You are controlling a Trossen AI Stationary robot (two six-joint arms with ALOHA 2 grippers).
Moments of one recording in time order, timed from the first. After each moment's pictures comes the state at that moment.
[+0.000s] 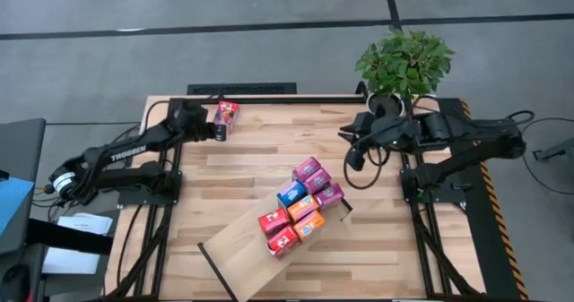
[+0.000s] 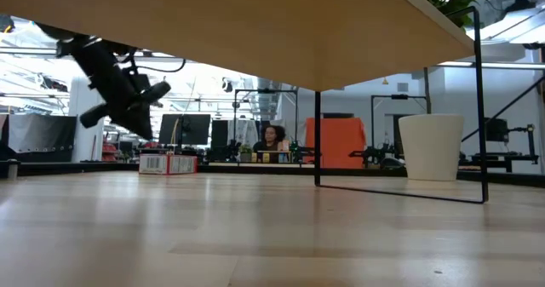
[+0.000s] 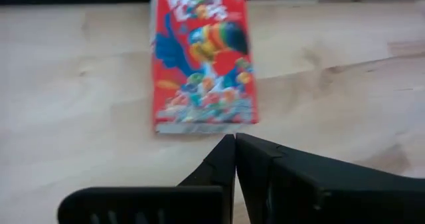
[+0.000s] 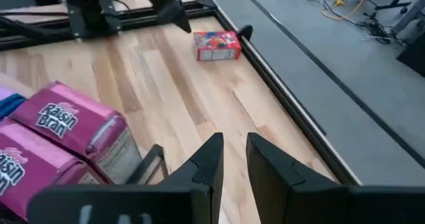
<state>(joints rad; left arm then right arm) 0.78 0.97 0.43 -0.18 -0.16 -0.56 0.09 1.14 1.32 -0.81 0.52 0.24</state>
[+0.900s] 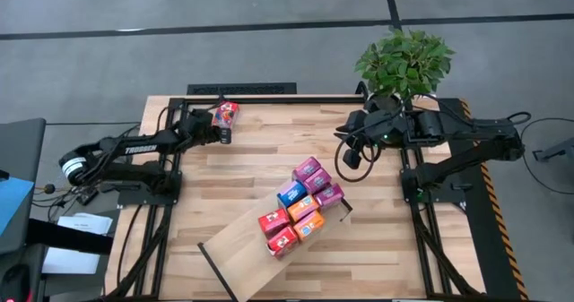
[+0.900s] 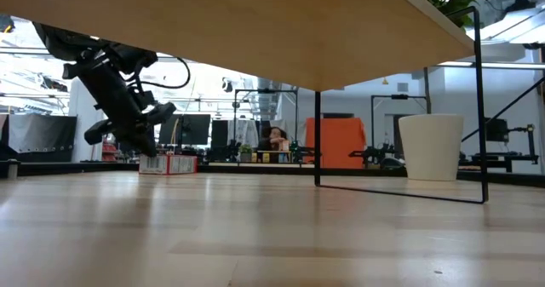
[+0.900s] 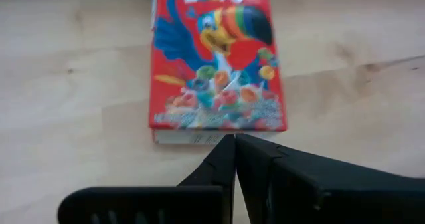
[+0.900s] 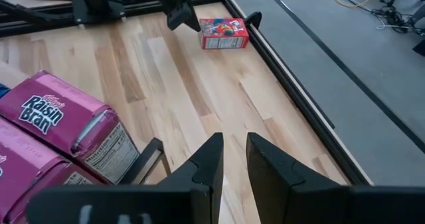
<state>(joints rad) 0.74 1.15 0.34 0.09 -0.25 -0.56 0.02 1.17 1.32 -0.81 0.42 0.20</state>
